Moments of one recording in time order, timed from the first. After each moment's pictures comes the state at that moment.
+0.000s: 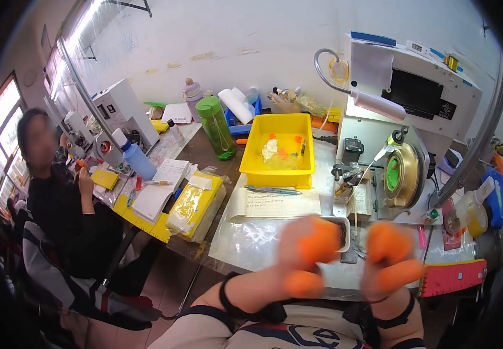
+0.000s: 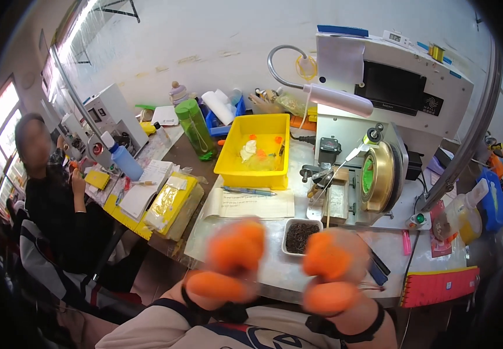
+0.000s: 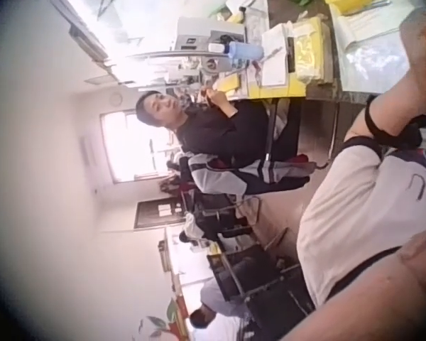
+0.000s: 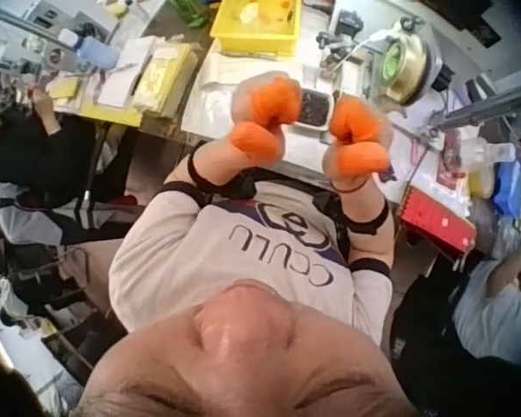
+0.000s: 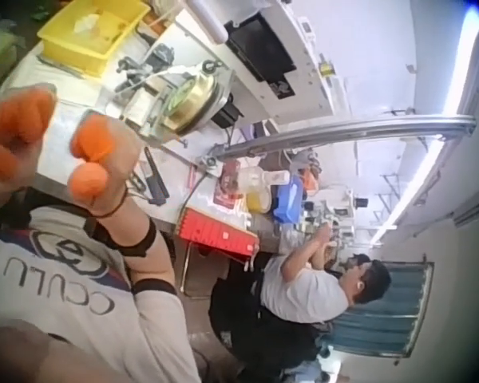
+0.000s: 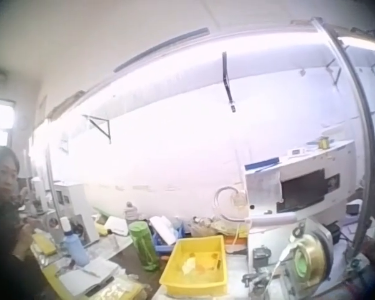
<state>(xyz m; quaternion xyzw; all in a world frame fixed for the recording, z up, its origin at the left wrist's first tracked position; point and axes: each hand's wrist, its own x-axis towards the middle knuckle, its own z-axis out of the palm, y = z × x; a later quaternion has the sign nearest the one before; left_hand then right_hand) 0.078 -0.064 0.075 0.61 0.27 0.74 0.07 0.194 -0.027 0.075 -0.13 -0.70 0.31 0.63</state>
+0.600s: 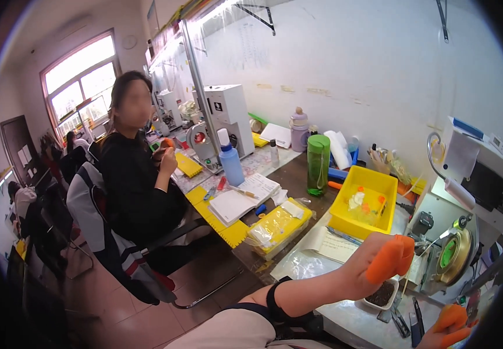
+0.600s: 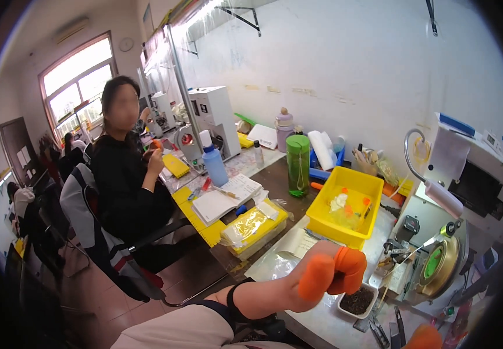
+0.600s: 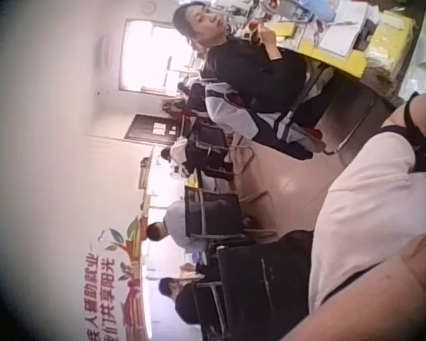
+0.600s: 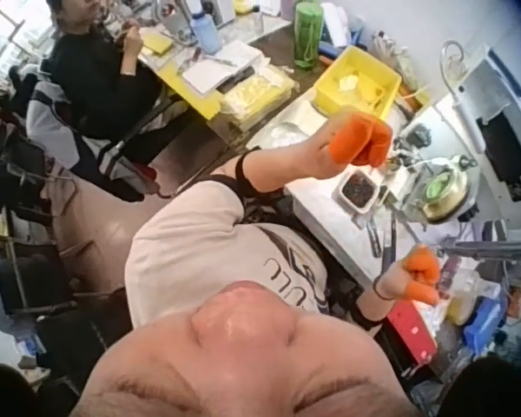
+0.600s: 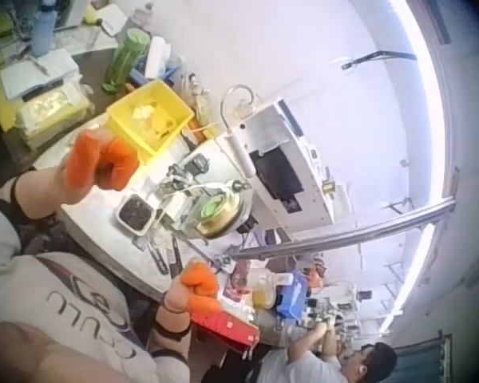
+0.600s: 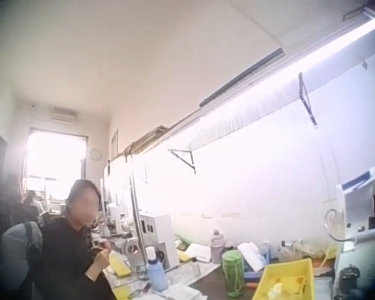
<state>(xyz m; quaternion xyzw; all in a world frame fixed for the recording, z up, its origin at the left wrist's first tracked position) 0.035 -0.072 0.127 0.63 0.31 0.63 0.33 0.271 -0.014 0.051 -0.27 -0.64 0.30 0.65</state>
